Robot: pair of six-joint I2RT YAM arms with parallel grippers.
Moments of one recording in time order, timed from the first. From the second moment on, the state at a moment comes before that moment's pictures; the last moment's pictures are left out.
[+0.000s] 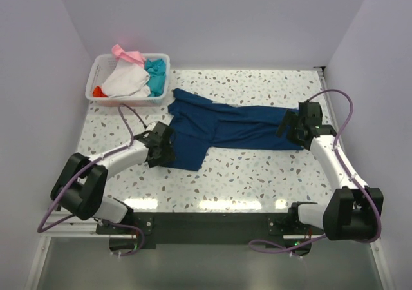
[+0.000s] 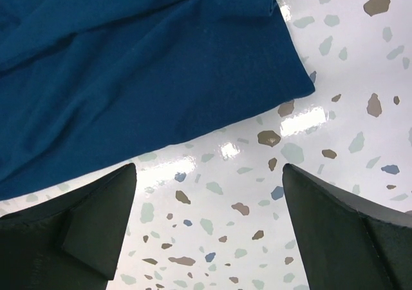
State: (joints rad) left arm -0.50 1.44 0.72 -0.48 -0.24 -0.81; right arm 0.01 1.23 0.90 -0.61 0.15 0.43
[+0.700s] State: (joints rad) left arm -0.51 1.29 0.69 -0.43 -0.30 -0.79; right arm -0.27 1.47 0.89 -0.61 0.14 0.44
